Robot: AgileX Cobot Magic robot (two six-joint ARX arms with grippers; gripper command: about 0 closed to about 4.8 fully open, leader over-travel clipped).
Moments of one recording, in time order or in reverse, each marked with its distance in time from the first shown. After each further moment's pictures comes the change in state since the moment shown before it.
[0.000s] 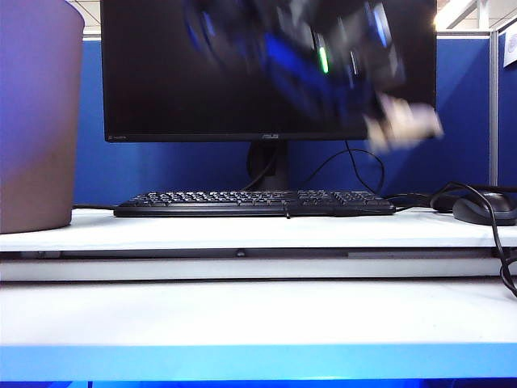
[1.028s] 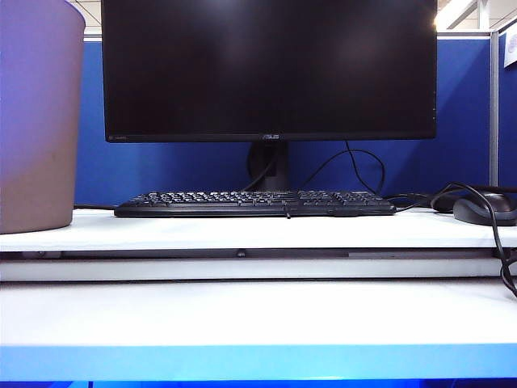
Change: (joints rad) left arm 0.062 -0.847 0.001 -0.989 -1.002 0.201; right arm 0.050 0.000 0.006 0.656 -0.431 0.121
